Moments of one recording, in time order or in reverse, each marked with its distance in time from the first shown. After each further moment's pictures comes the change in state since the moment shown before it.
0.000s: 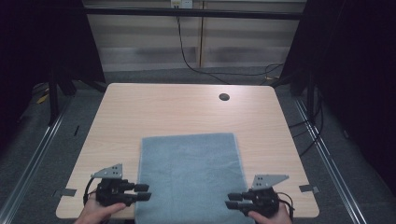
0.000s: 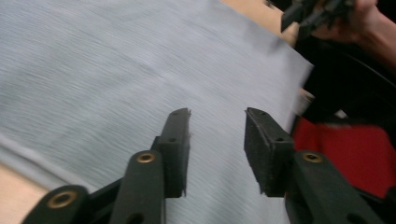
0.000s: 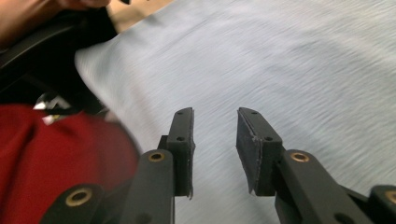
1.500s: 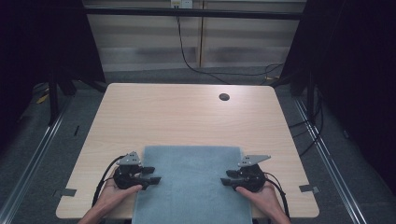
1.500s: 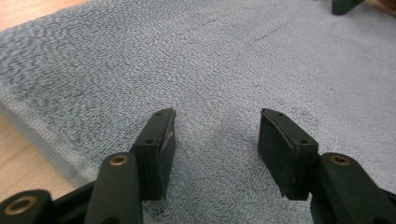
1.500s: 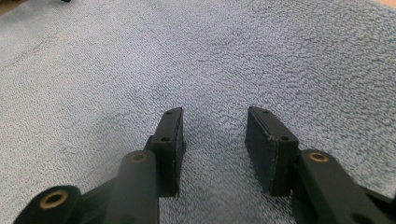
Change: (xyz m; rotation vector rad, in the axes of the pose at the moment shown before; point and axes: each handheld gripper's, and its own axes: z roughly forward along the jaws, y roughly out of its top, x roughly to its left) left arm 0.025 0.007 0.044 0.067 0.165 0.058; right arm -0.049 0.015 0.038 0.081 -0.194 0.003
